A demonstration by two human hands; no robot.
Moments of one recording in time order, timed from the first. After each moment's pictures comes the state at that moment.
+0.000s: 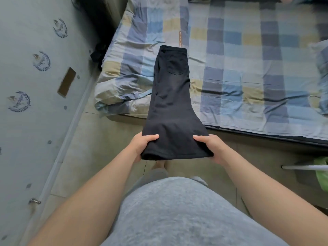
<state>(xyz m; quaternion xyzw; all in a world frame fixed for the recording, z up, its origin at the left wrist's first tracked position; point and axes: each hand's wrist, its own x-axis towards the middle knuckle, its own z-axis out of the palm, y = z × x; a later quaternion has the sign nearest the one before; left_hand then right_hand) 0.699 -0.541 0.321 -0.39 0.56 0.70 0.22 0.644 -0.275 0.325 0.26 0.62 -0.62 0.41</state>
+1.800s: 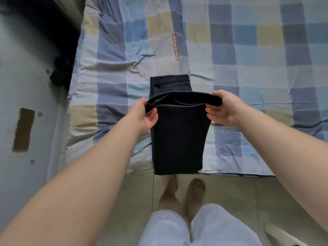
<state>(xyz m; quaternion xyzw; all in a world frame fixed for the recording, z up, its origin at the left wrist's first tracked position) 0.194 -0.652 0.254 -0.52 0.38 0.73 0.22 0.159 -0.393 0.263 0.43 0.58 -0.62 0.31</state>
